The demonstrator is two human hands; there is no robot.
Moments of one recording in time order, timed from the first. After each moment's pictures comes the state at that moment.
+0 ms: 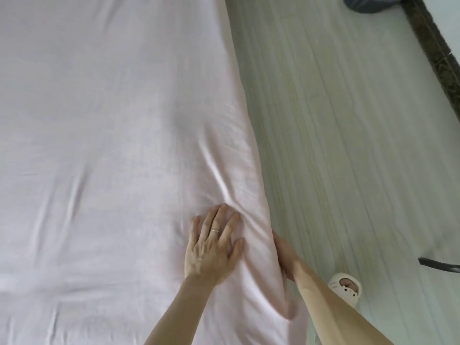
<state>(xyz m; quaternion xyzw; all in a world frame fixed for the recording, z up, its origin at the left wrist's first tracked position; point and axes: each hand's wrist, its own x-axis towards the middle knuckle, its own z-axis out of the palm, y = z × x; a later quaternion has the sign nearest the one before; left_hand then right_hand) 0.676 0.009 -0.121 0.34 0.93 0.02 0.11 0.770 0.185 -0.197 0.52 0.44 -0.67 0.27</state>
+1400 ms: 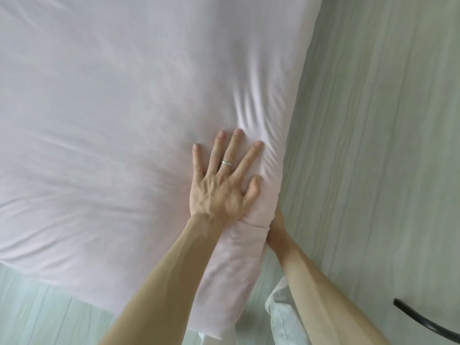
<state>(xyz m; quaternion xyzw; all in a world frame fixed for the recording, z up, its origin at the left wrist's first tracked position) 0.732 0.079 -0.145 0.14 0.99 0.04 0.06 0.802 0.205 -0.280 0.46 0.51 -0.69 0.24</state>
